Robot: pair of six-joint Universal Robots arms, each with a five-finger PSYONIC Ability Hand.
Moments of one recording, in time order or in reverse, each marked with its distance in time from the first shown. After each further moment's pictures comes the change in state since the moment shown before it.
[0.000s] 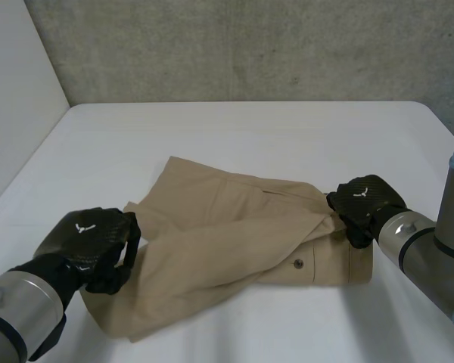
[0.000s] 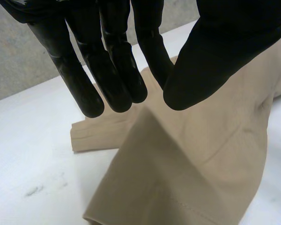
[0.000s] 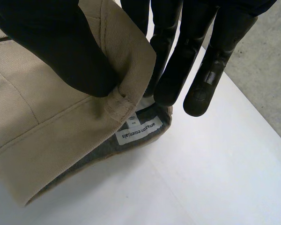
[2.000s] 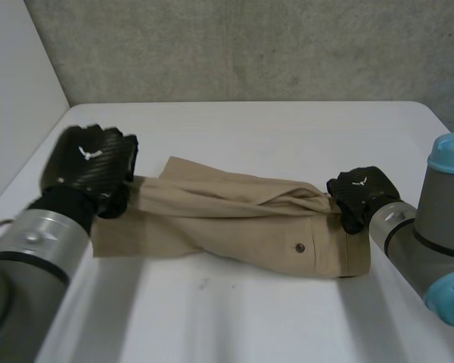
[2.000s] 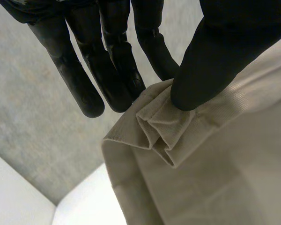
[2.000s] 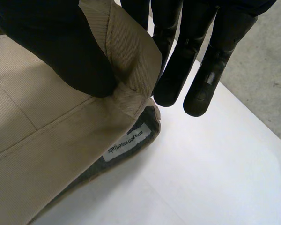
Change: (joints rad) left arm -0.096 -0.093 0.110 0.369 -0.181 0.269; right arm 0.022 0.096 -0.071 -0.086 0.071 0.124; left_hand -0.046 -0.007 -0.005 0.001 -0.034; right_hand 0.000 0.000 0.000 0.000 0.003
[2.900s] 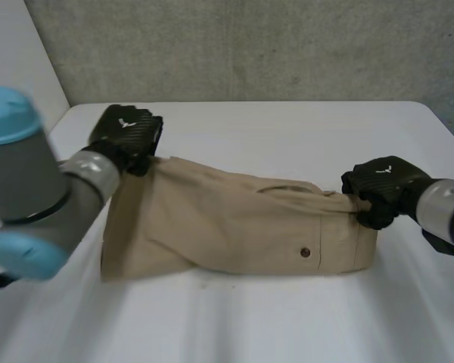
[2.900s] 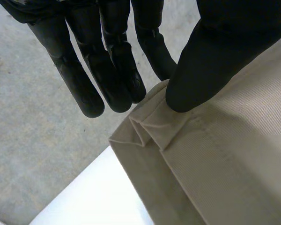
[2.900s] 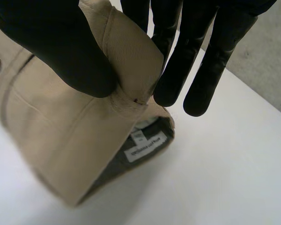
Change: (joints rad) left arm 0.138 -0.426 0.403 -0.048 0.250 0.049; right arm -0.185 -0.118 -0.089 0.349 -0.312 -0.060; left_hand 0.006 0.007 0.008 0.001 0.000; right_hand 0.000 0.000 0.000 0.000 0.000
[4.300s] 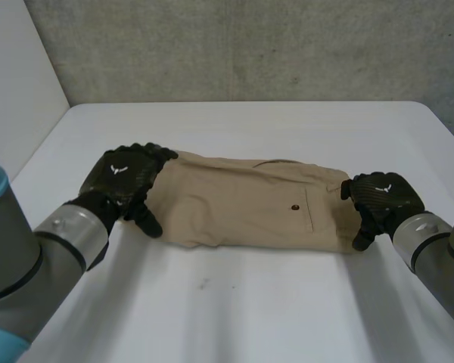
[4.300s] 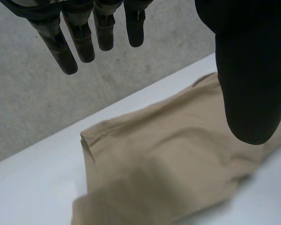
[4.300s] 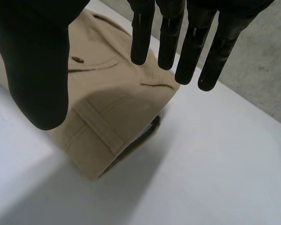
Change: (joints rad) left arm -0.015 0.260 -0.366 0.008 0.031 -0.283; right arm 0.090 -0.005 0.263 -0.416 0.235 0.187; left_hand -0.900 -0.985 -0.965 -0.983 -0.893; right_hand -0.556 -0.701 -0.713 -0.713 -0.714
